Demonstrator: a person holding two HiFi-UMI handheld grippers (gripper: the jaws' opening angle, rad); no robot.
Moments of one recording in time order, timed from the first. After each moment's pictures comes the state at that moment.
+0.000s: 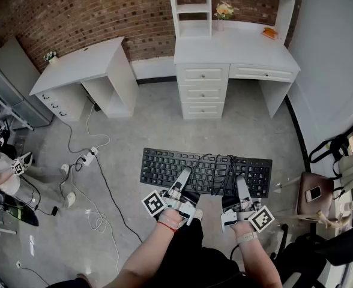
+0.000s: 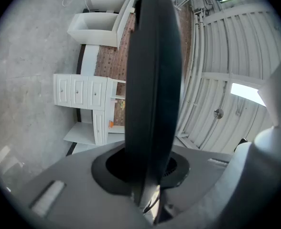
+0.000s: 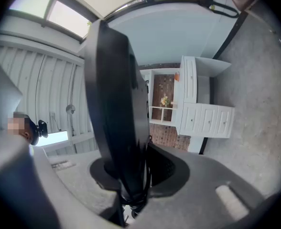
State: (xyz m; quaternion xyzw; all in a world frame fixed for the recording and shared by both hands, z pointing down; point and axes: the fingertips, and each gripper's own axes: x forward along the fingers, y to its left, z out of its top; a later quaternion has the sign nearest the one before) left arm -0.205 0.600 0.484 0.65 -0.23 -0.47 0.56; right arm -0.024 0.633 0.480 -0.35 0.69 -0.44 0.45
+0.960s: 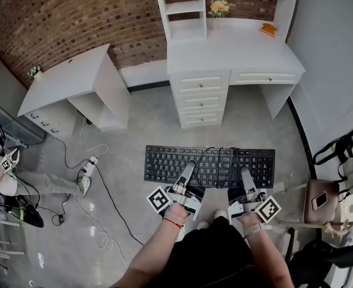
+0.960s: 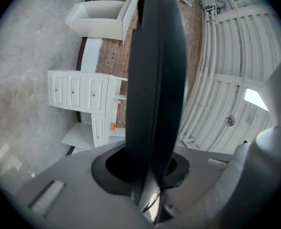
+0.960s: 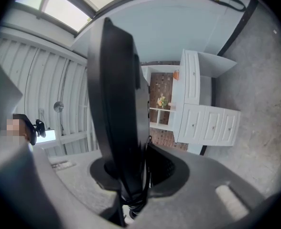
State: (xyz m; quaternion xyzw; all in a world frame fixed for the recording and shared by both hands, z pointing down) left arm -0.210 0.424 0.496 0.63 -0.22 -0.46 0.59; right arm -0.030 0.459 0.488 -0.38 0.69 -0.44 0.44
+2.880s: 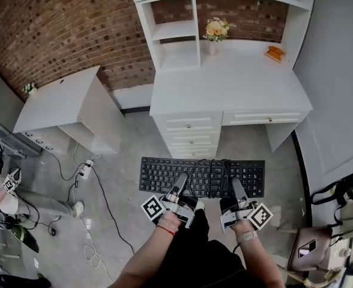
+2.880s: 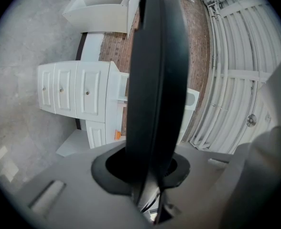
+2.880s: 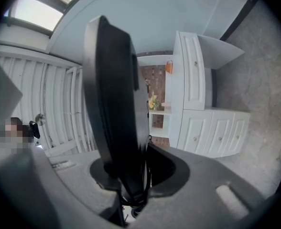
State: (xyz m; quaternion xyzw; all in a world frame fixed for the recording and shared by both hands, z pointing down) left arm -0.119 0.191 0.511 0.61 -0.26 -0.46 0.59; right arm 0.063 0.215 0.510 -0.36 0.67 -0.50 0.42
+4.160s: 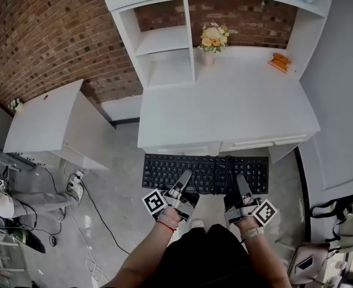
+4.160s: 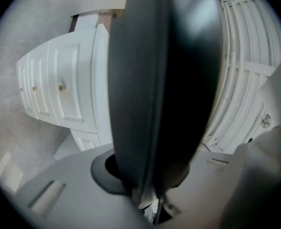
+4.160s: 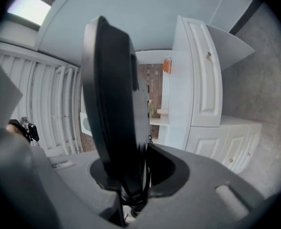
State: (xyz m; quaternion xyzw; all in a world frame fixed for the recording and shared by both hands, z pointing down) left arm -0.085 -0.015 0.524 0.63 -0.24 -0.40 0.62; right arm 0.092 0.016 0.522 -0.39 0.65 -0.50 0.42
